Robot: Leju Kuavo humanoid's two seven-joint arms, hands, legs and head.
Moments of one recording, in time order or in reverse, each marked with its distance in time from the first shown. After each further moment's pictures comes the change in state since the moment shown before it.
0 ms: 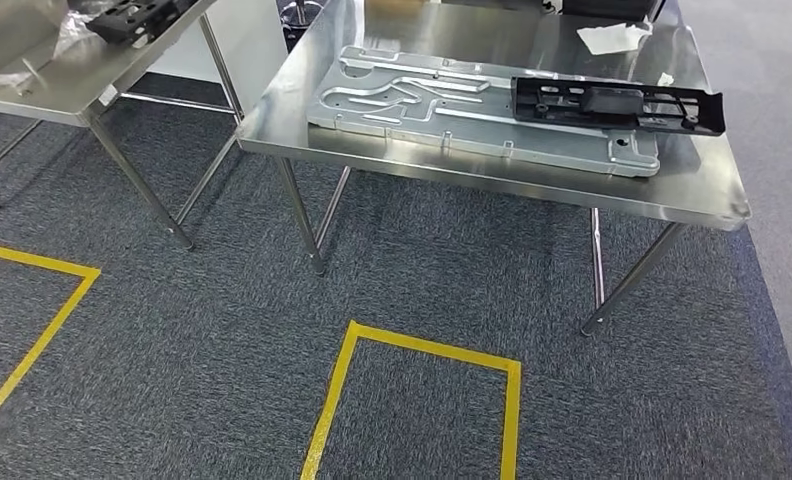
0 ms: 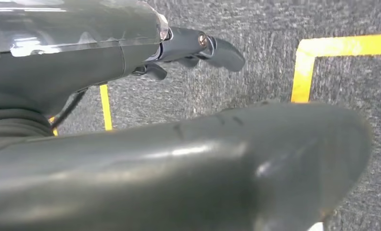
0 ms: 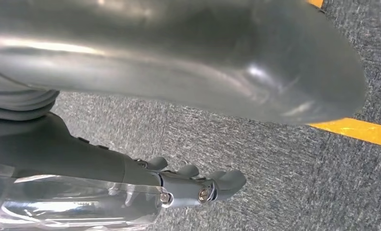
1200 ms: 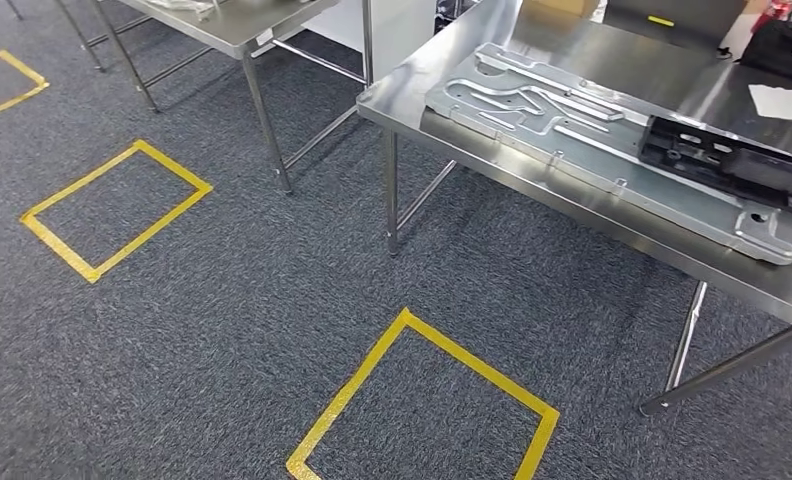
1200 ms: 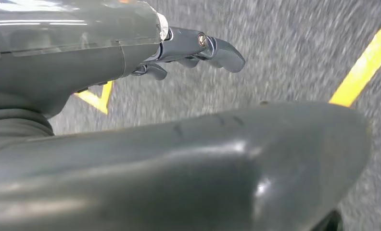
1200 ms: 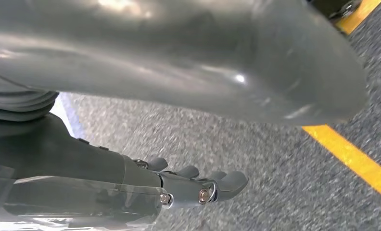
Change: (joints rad) left arm 0.006 -0.007 -0.003 -0.003 0.005 -0.006 0.026; right arm 0.015 0.007 0.026 0.008 0.021 0.082 0.048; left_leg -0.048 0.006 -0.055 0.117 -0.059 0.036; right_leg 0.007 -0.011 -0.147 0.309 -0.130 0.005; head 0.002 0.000
